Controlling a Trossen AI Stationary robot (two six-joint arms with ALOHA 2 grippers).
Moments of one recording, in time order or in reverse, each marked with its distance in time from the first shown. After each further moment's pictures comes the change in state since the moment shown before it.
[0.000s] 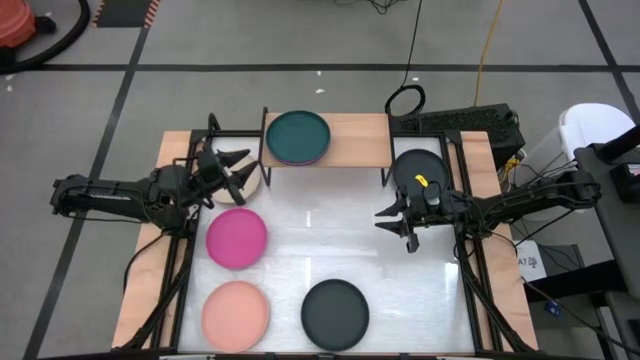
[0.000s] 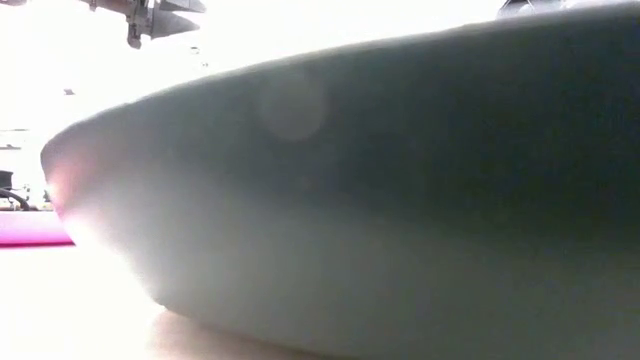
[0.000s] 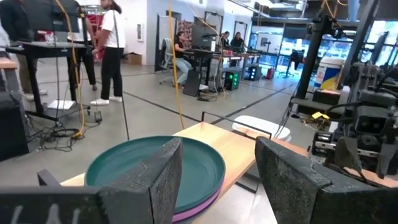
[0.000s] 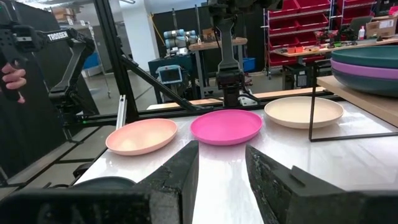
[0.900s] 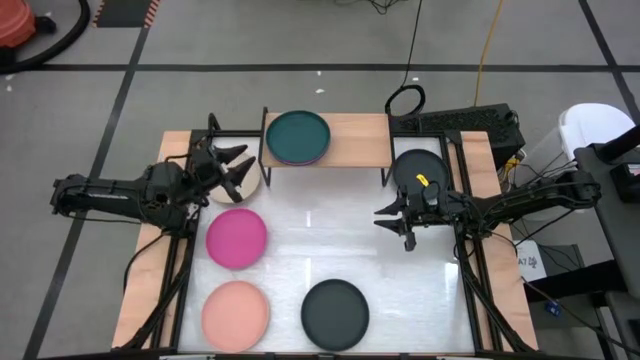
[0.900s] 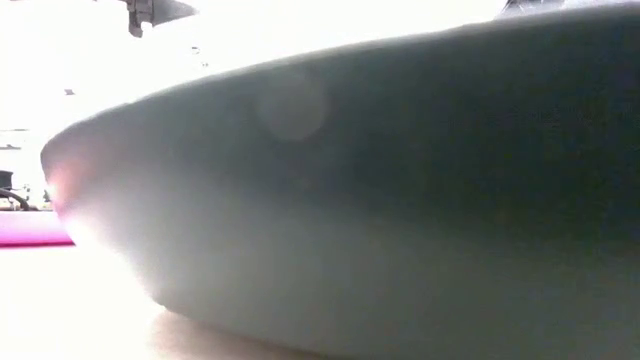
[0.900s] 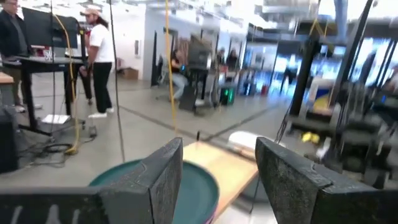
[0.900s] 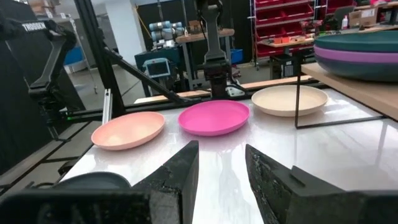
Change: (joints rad) left arm 0.001 -0.002 0.035 0.037 0.005 0.044; right arm 0.000 0.000 0.000 -0.044 0.051 0.015
